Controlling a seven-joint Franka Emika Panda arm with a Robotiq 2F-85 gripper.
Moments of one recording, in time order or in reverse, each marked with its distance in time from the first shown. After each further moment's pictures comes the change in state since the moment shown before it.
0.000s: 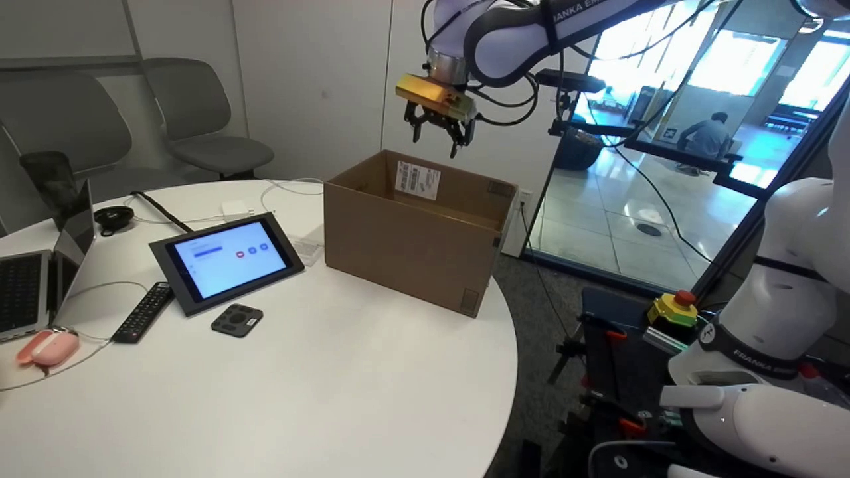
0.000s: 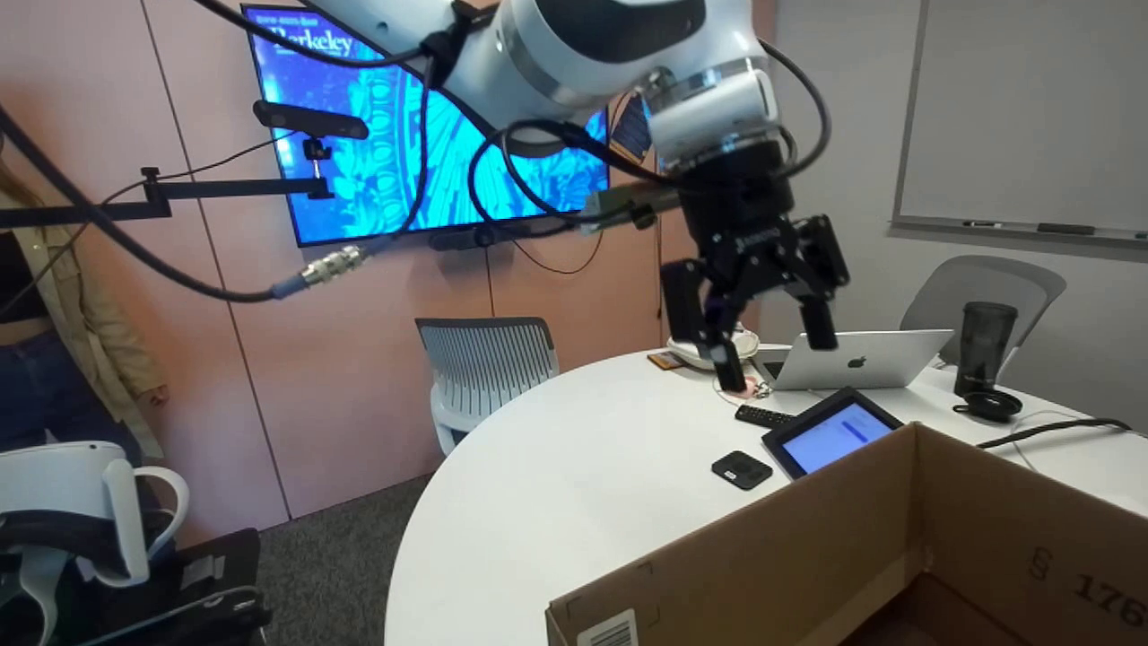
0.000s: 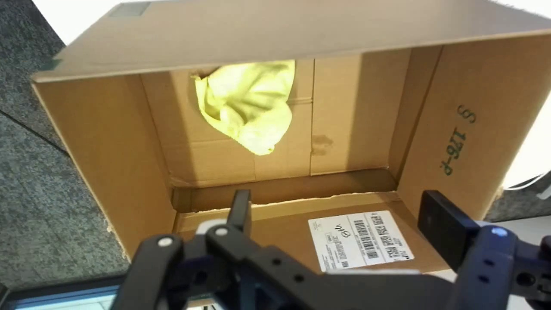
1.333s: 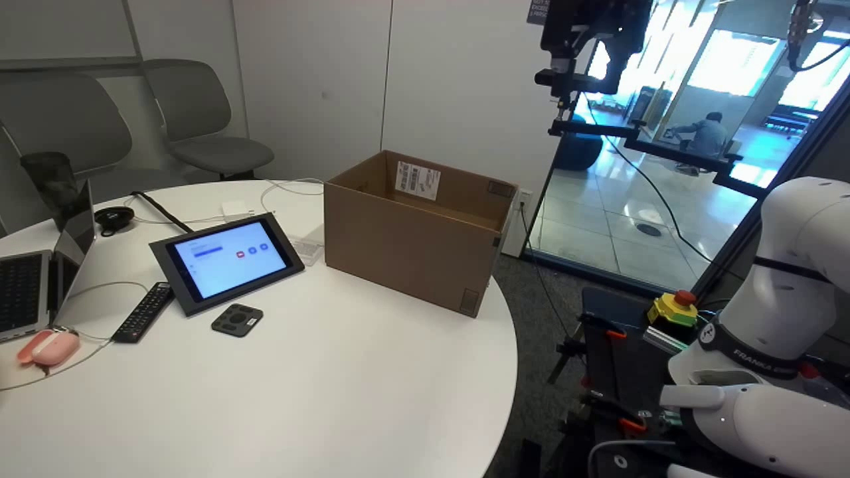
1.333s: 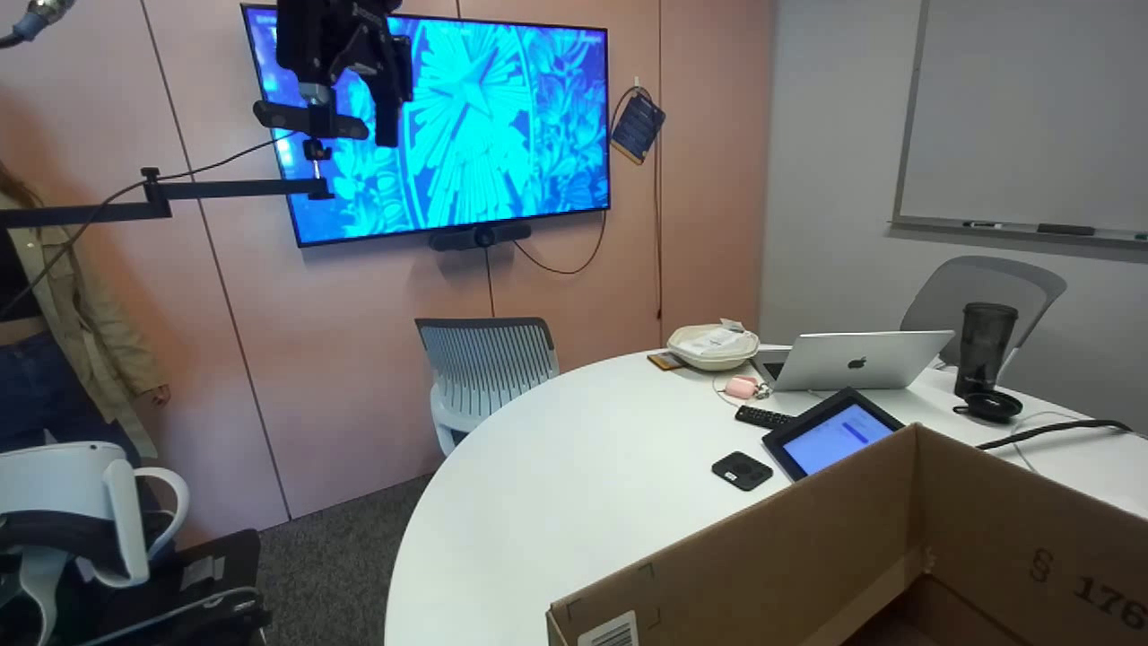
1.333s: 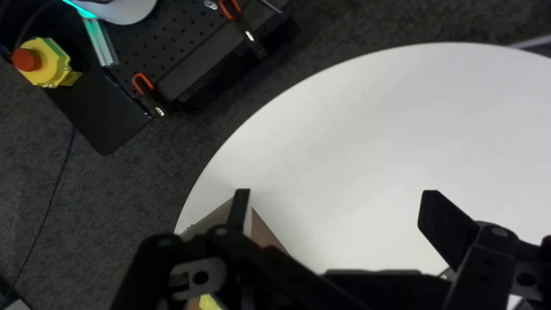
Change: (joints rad) arm 0.067 -0.573 0.282 -0.111 0.411 -0.743 -0.820
